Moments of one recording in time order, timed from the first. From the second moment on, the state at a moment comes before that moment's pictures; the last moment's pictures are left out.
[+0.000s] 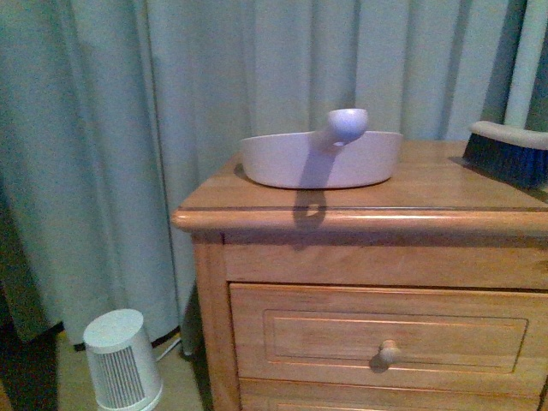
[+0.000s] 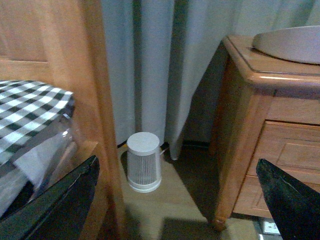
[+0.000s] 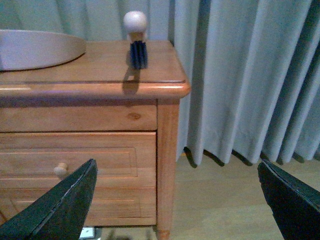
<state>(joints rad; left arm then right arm) 0.00 0.00 0.01 0.00 0.00 0.00 0.00 0.00 0.02 0.00 0.00 0.00</state>
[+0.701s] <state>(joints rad) 0.01 0.04 0.04 -0.07 0.08 -0.07 0.00 0.00 0.02 0.00 0.00 0.00</state>
